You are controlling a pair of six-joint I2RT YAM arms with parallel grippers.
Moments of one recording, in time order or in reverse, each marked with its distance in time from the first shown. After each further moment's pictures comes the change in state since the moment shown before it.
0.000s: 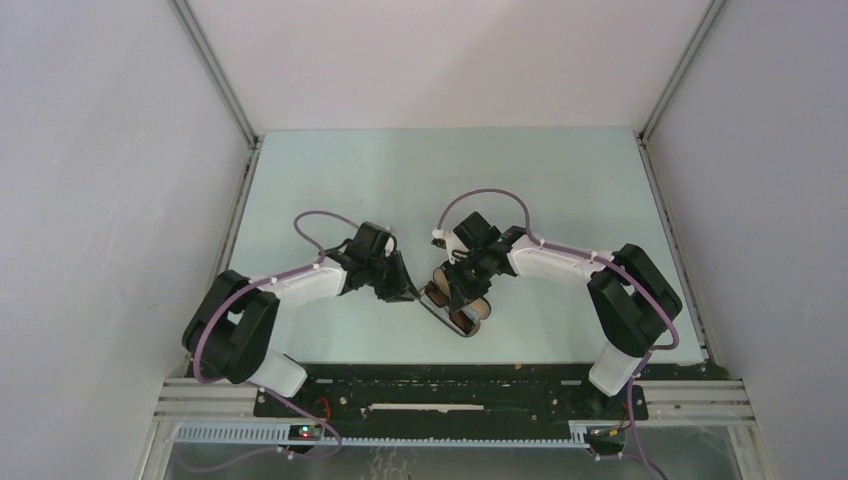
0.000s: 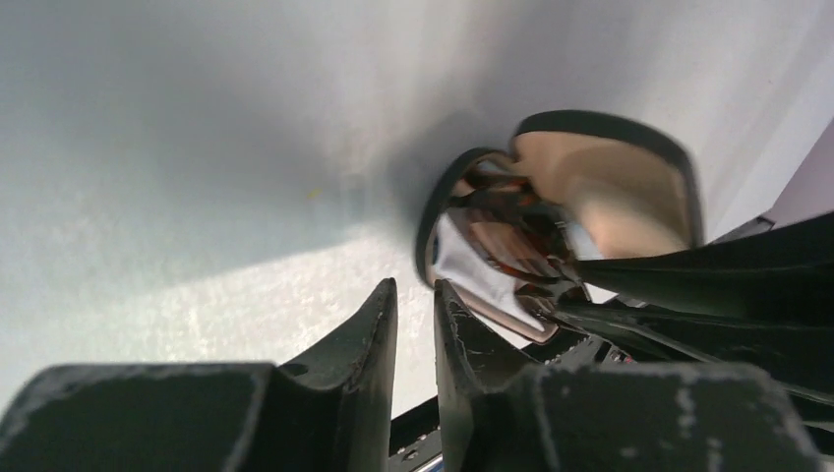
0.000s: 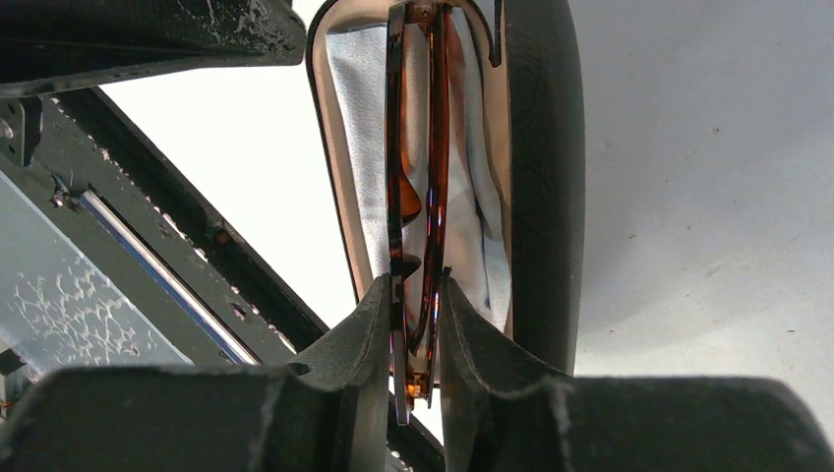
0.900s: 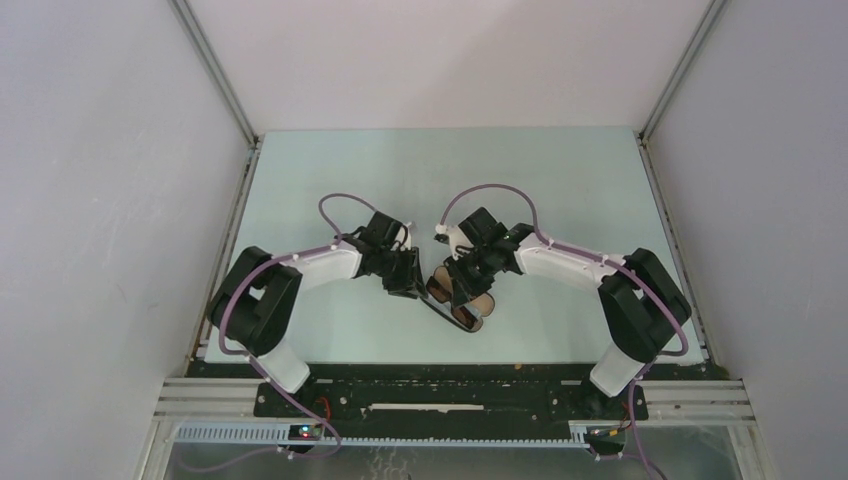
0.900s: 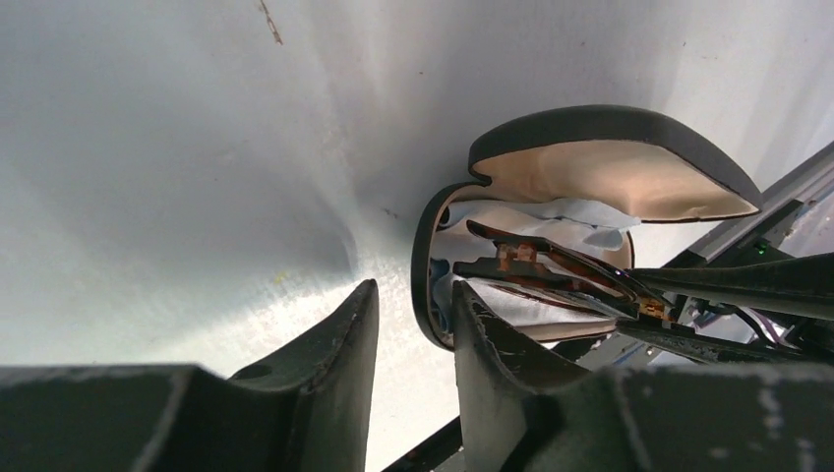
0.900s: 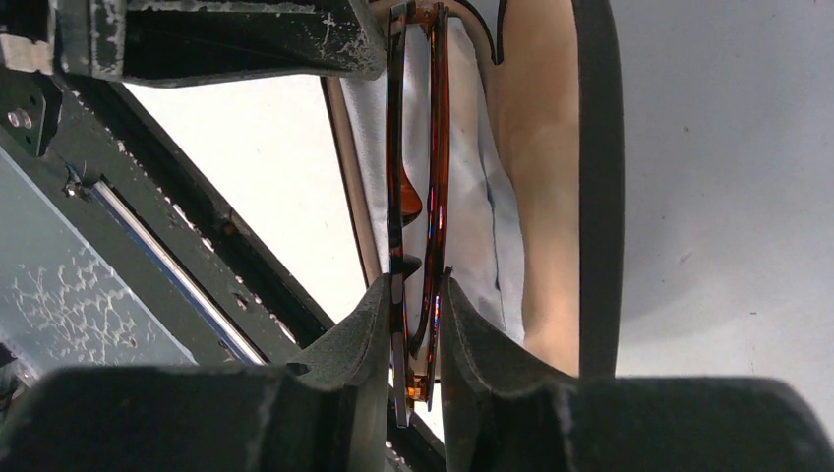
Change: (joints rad) left arm -0.001 0.164 0.112 -0.058 0.082 0.239; right arm -0.019 -0.051 0.000 -0.018 -0.012 -0.037
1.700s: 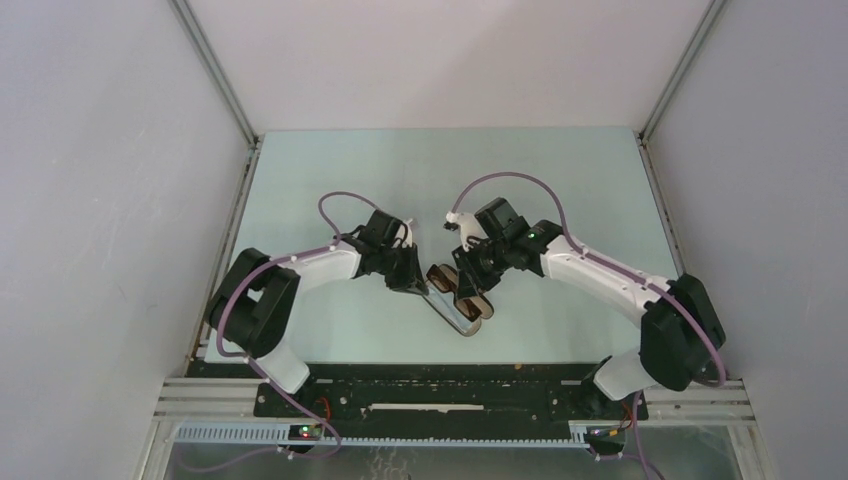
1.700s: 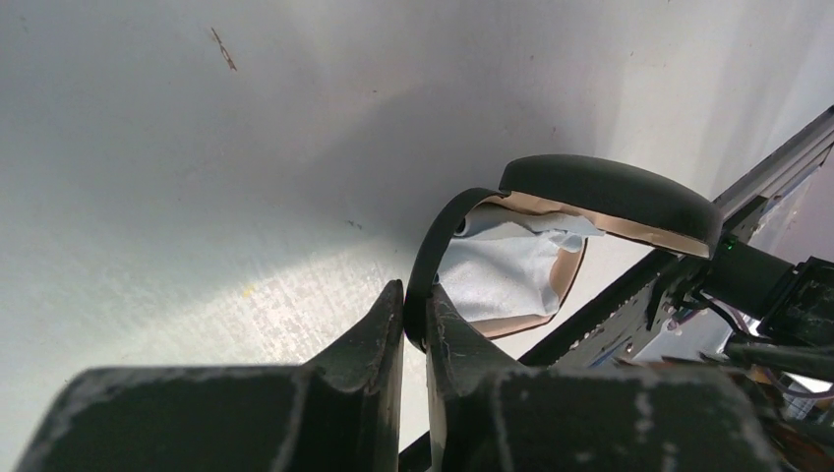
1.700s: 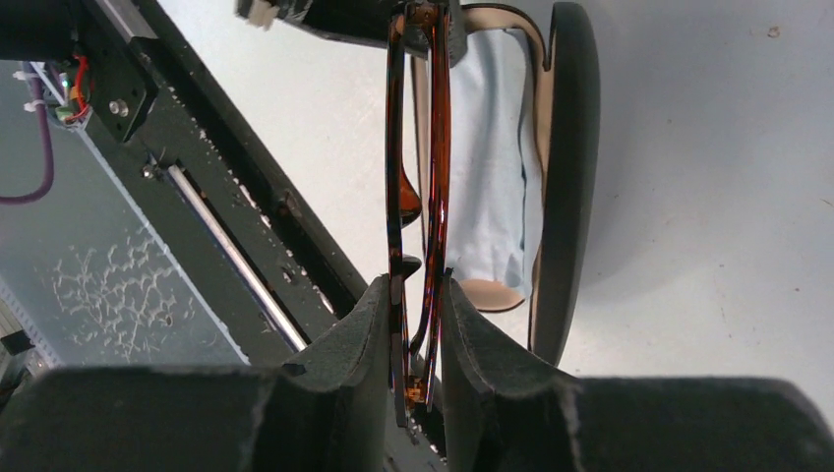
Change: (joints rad) left arm -0.004 -0.018 0.000 0.040 0.020 -0.018; right arm -0.021 -0.204 0.001 -0.069 -0.037 -0.021
